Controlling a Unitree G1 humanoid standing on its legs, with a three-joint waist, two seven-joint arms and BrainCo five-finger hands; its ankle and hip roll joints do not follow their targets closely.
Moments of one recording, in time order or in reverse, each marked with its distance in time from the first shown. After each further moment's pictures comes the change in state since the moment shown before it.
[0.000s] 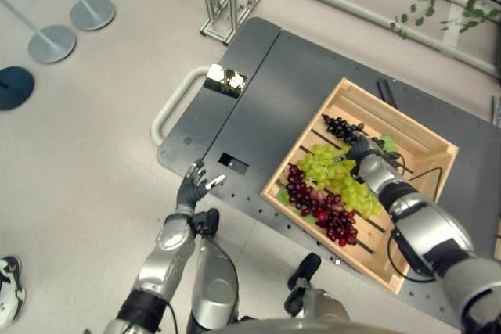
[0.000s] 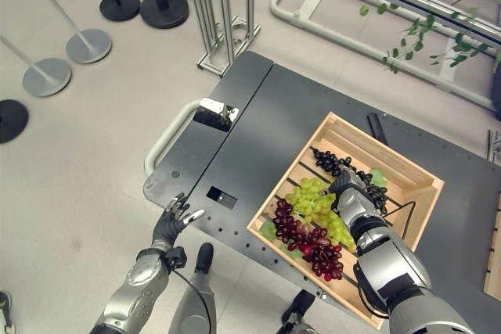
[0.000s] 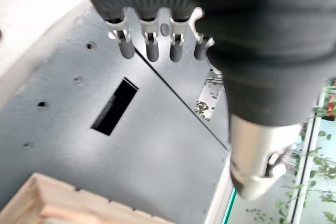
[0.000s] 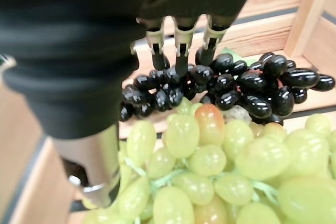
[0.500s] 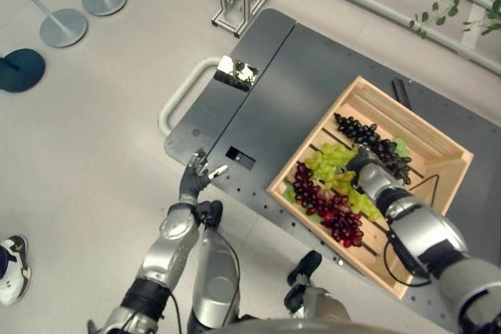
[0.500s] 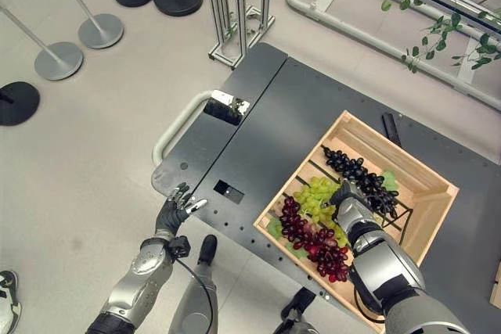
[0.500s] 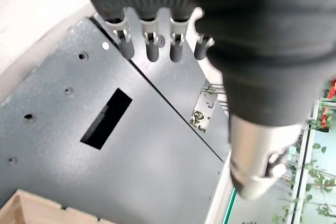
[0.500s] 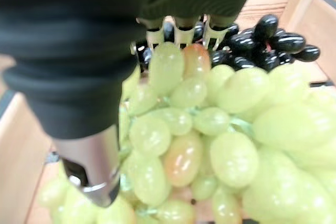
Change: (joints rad) left arm -0.039 0.000 -0.002 0.000 0.000 -0.002 0.040; right arm 0.026 0.028 -0.001 0.028 -0.022 0.001 0.004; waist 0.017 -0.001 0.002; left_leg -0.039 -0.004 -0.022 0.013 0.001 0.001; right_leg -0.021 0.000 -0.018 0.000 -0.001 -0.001
